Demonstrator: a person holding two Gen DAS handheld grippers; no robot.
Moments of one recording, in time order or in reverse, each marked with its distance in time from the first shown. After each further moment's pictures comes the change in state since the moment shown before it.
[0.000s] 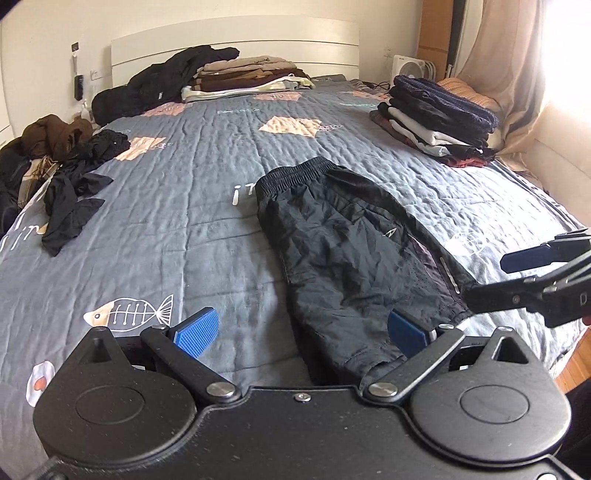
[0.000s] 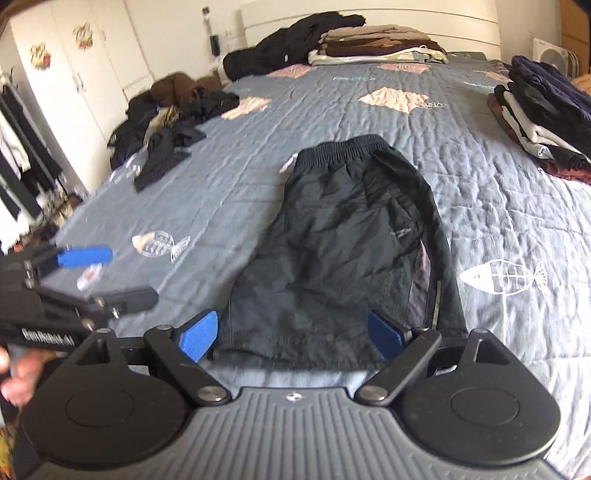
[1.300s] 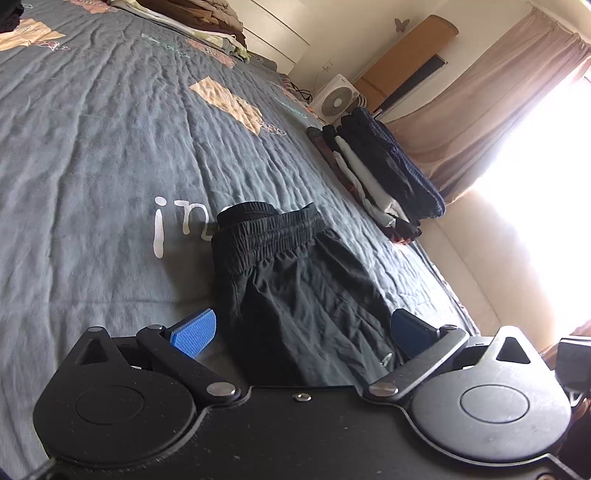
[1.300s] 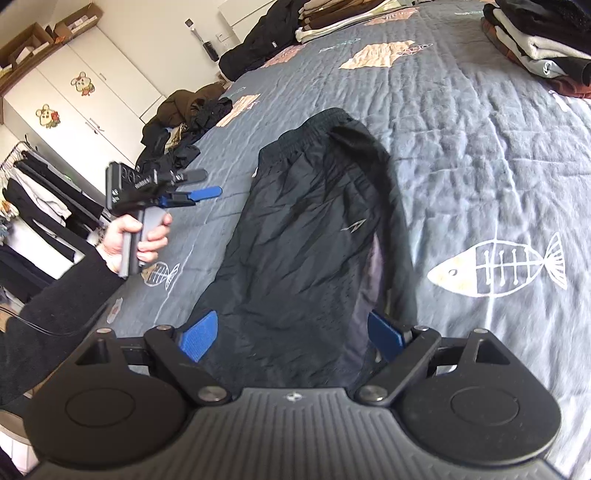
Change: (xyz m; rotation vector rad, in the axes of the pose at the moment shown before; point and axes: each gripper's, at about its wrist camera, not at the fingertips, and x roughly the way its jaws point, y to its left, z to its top) left arm 0.277 0.155 0.107 -0.292 0.048 -0.636; right arm 0.048 -0.170 0.029 0.214 0.069 0.280
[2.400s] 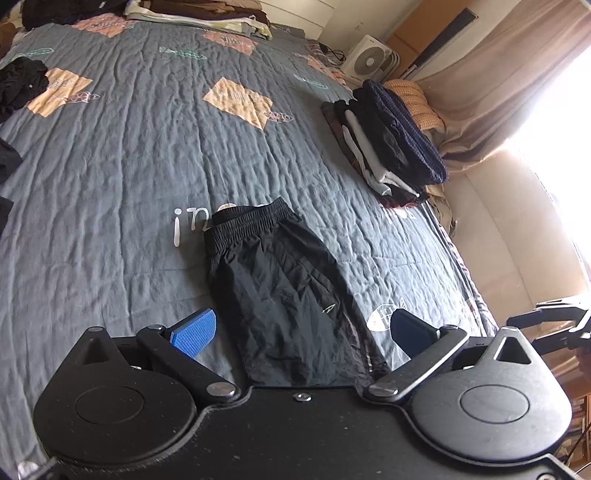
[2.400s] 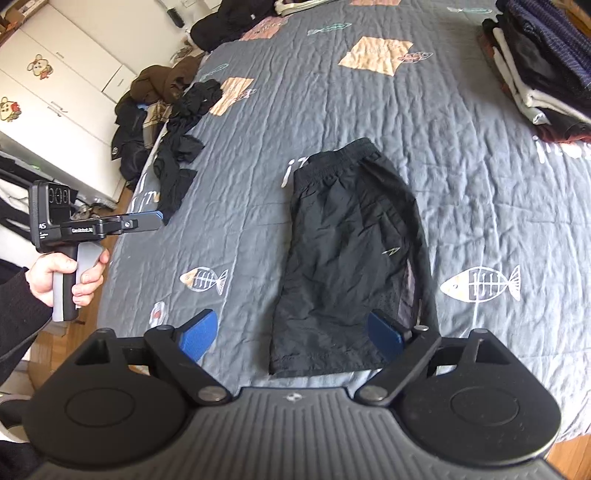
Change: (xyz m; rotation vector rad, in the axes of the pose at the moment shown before) left arm -0.134 -0.155 0.070 -0.006 0.206 0.212; right arm -0.086 0.158 0.135 0.079 0.209 -0.172
